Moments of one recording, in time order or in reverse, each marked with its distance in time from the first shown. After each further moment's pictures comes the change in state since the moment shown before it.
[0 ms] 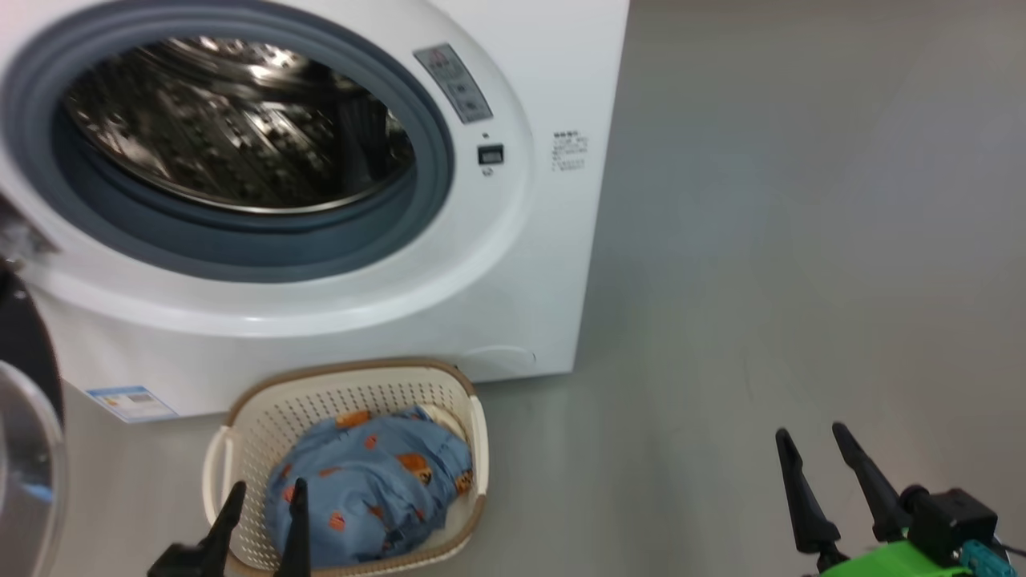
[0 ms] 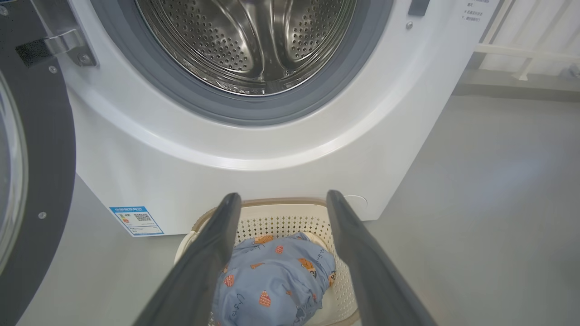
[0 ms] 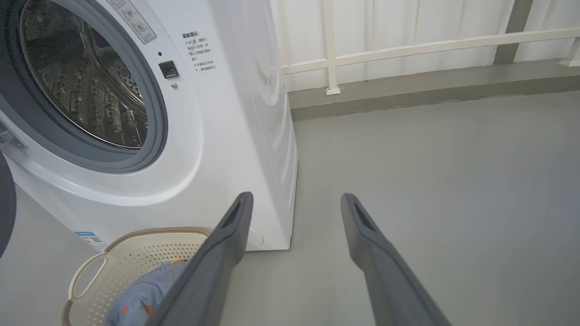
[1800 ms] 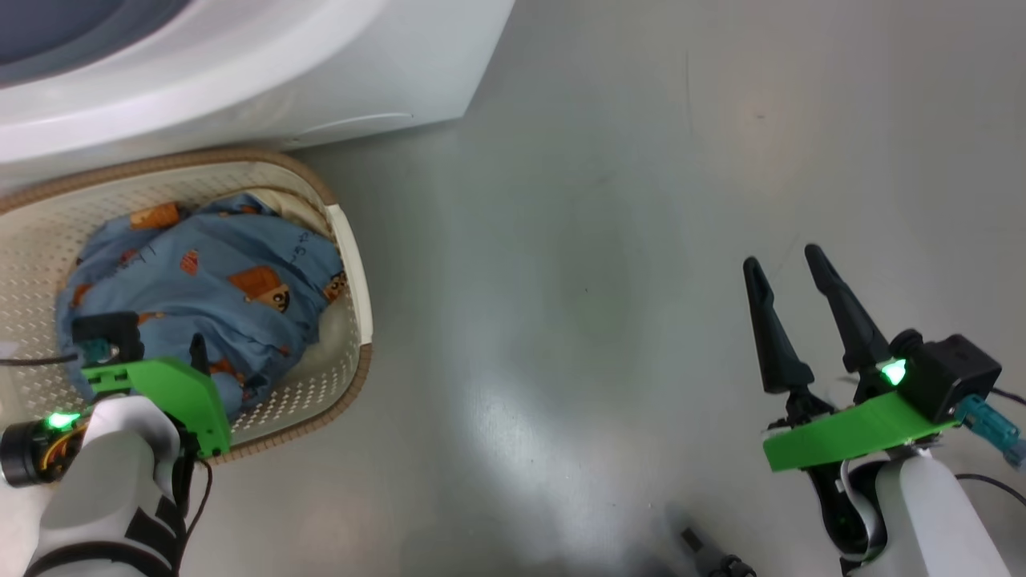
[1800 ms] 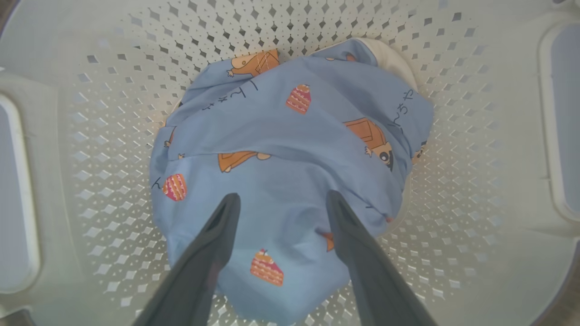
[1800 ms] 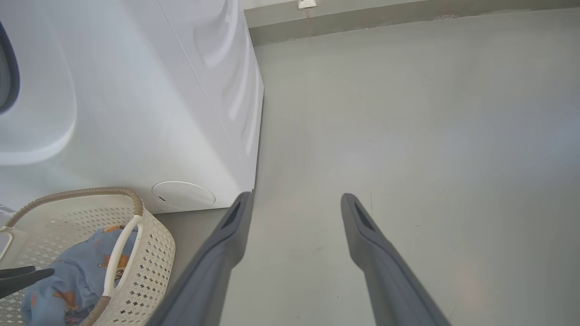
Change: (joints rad) left arm -0.816 0.102 0.034 0.986 0.053 0.053 0.089; right arm -0.300 -0.002 0.069 -0.037 0.035 0.000 0.000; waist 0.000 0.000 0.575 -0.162
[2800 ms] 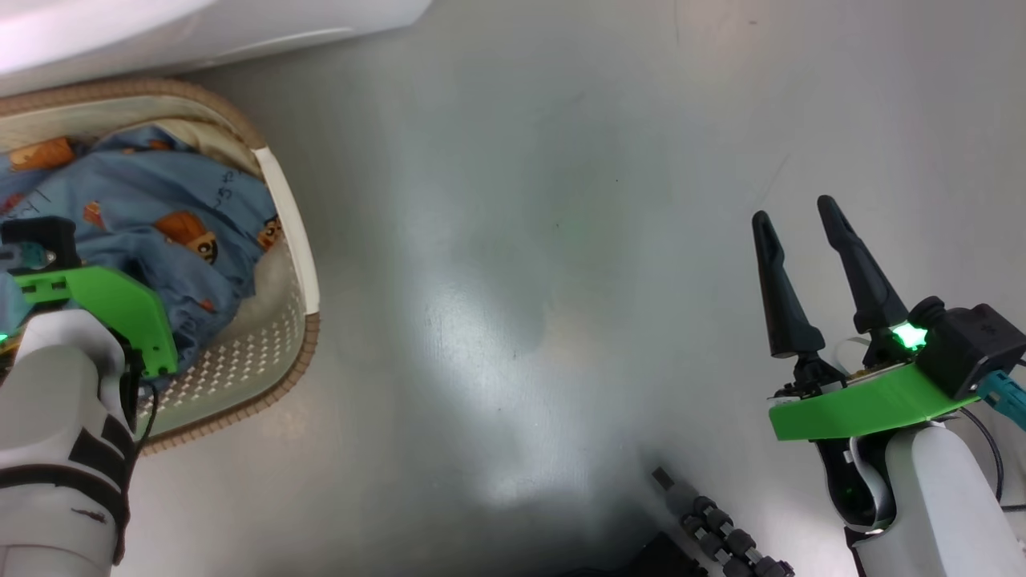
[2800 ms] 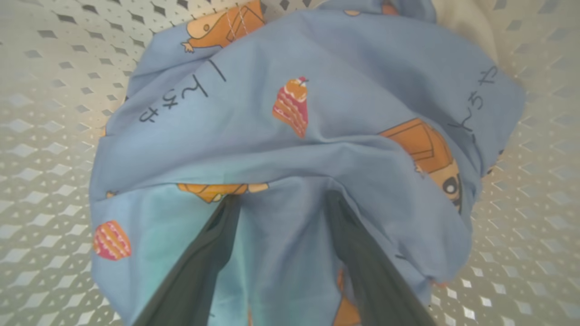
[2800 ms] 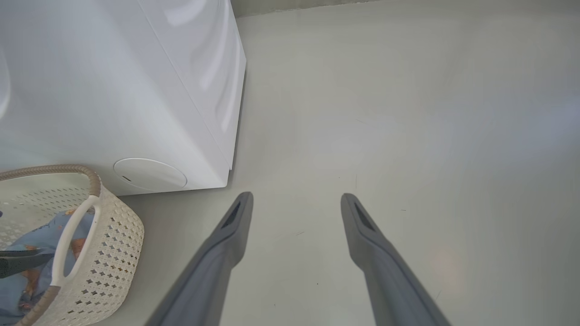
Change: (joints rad) left arm -0.191 0.061 -0.057 0.054 -0.007 0.070 0.107; right arm -0.057 -0.006 0.003 -0.053 0.000 0.000 -0.007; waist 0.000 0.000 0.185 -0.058
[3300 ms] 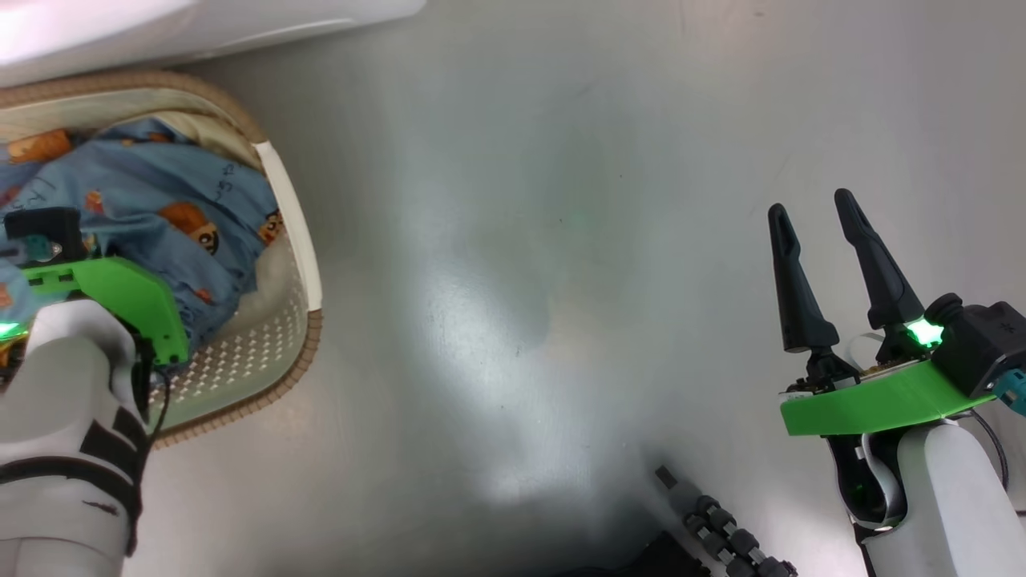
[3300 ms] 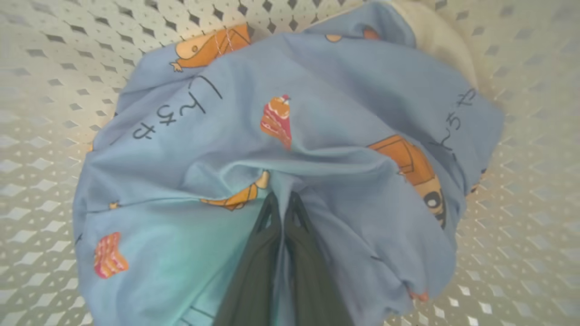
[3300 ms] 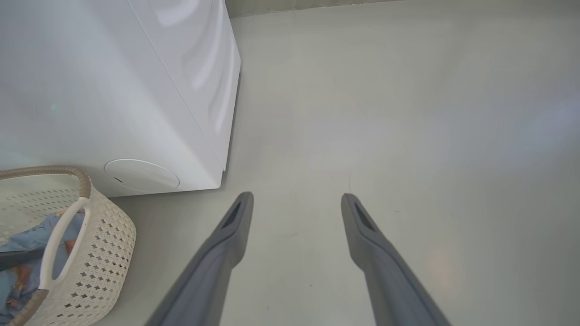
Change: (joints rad) left arm -0.016 -0.017 -0.009 0.004 -0.024 0.003 -0.060; right arm 0.000 -0.005 -0.021 -0.013 0.001 0.000 0.000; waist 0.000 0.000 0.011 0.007
